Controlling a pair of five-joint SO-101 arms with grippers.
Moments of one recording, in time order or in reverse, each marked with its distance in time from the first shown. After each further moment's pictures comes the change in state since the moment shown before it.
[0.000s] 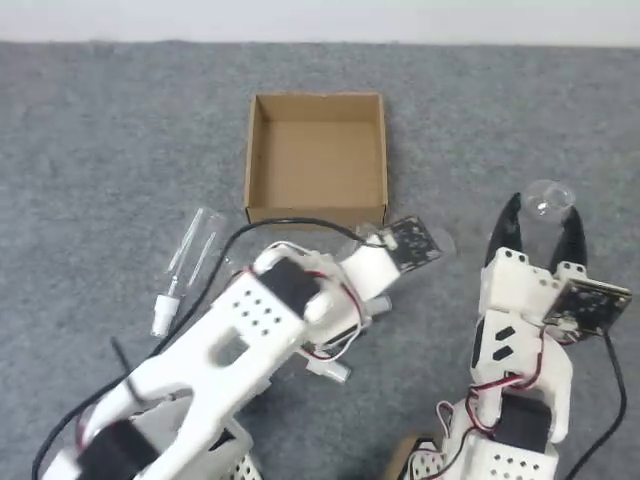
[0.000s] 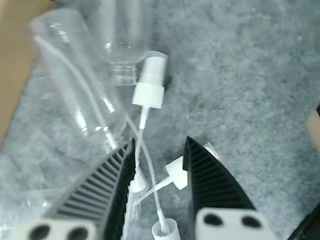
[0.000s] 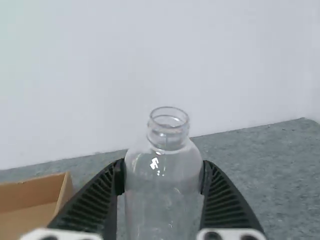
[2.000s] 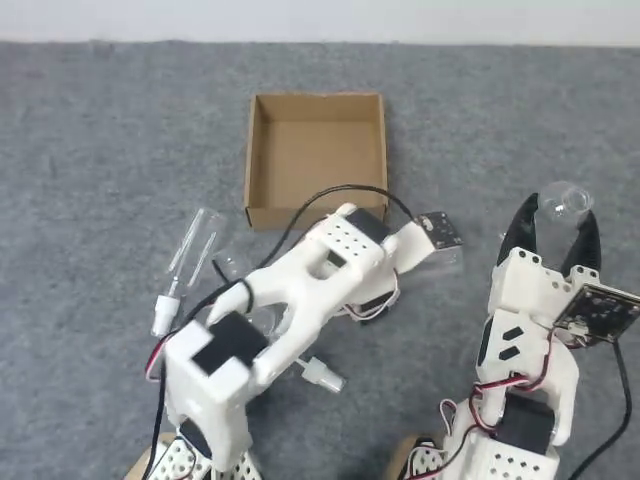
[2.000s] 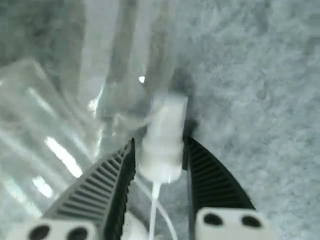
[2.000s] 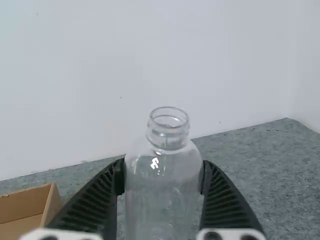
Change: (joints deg) left arm -2.1 45.1 -26.9 -0.2 -4.0; right arm 3.4 0.0 0.0 -1.1 -1.1
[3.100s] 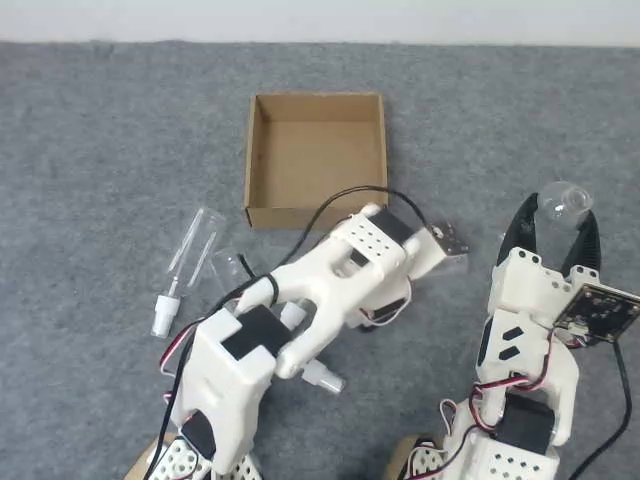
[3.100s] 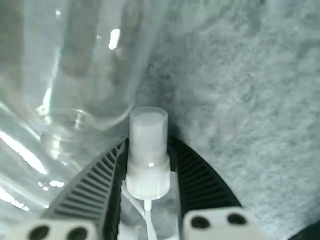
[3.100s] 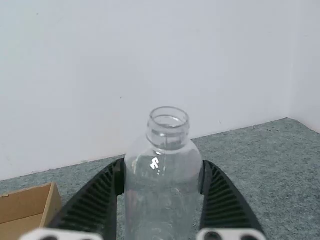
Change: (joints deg) left arm 3.3 8.0 -8.7 8.6 5.3; right arm -0.1 0.0 0.0 0.0 0.0
